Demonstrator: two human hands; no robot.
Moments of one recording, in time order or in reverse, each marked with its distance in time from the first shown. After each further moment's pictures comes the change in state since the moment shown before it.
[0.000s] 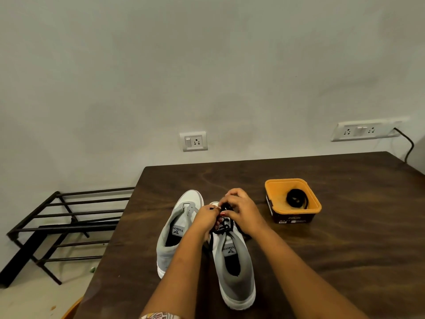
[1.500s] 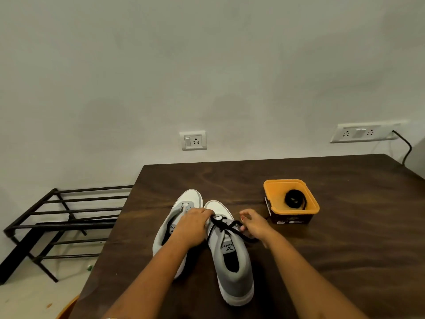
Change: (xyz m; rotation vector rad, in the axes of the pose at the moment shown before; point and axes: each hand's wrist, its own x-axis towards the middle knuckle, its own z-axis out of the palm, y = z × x) left_hand 0.005 -0.030 -0.041 1.234 0.014 0.605; right_hand -0.016 0.035 0.003 0.332 -0.101 0.770
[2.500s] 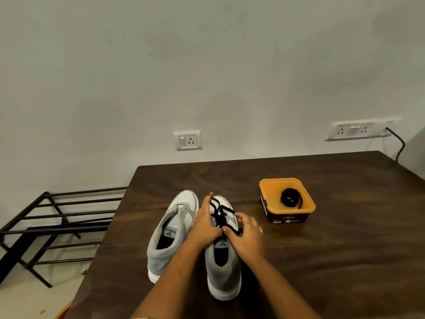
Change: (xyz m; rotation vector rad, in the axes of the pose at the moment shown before) left_hand 0.009 0.040 0.013 -0.809 0.093 -0.234; right_hand -0.039 0.015 0.031 -0.283 0.339 -0.264
